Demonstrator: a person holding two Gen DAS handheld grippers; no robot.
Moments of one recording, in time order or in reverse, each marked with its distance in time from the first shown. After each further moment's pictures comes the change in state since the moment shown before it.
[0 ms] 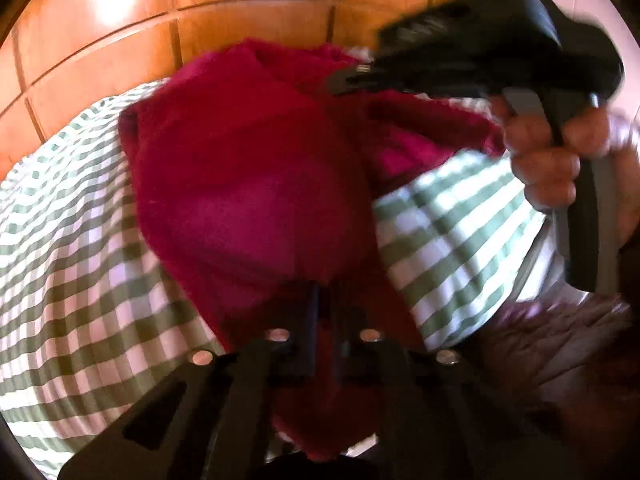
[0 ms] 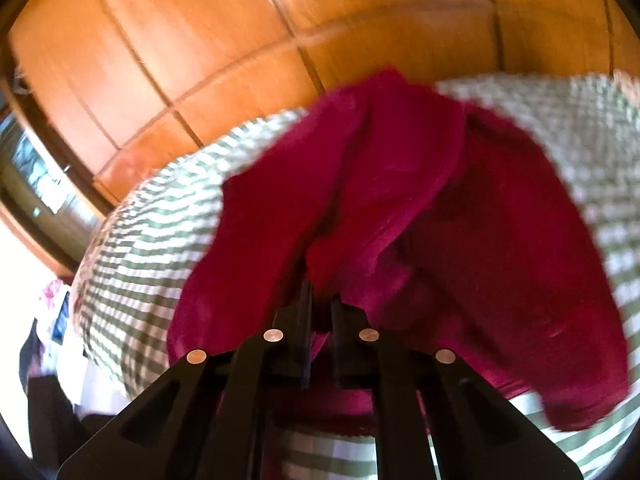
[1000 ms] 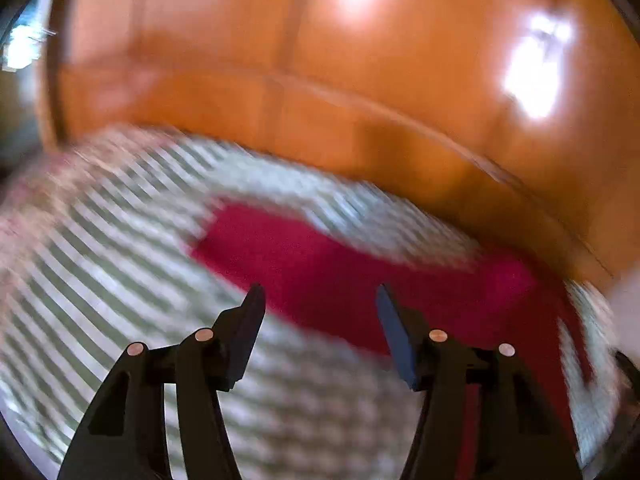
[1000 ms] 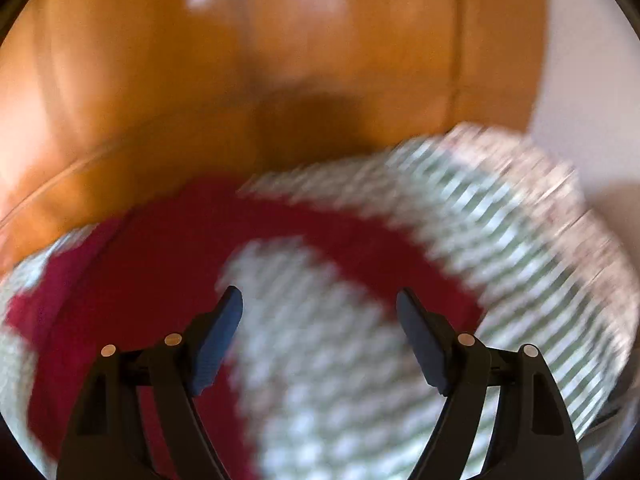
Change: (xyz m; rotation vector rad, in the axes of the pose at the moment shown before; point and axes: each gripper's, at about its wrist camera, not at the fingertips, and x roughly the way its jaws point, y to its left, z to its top) left arm -0.058 0.267 0.090 -0.632 -0.223 0.286; right arm -0.058 -0.223 0.100 0.130 -0.087 -0.426
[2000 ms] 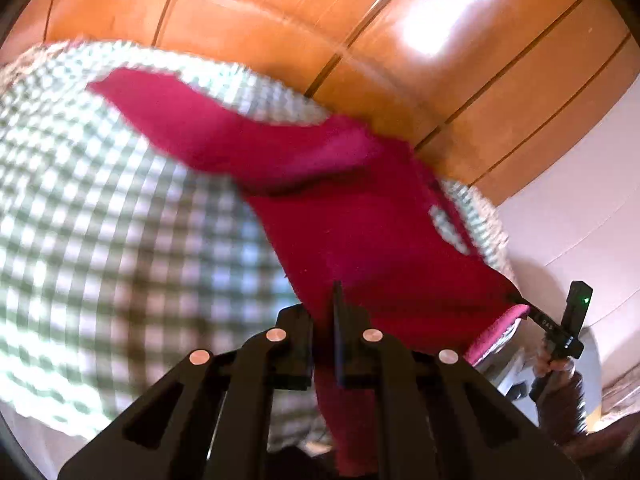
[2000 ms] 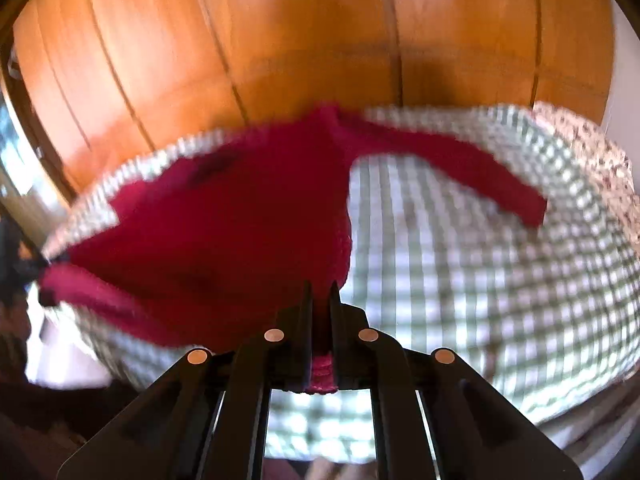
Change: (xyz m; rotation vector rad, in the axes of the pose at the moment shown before) left arm -0.043 -0.029 -0.107 0.054 0.261 -0.376; right arm -0.100 0.050 -0.135 -0.204 0.116 0.224
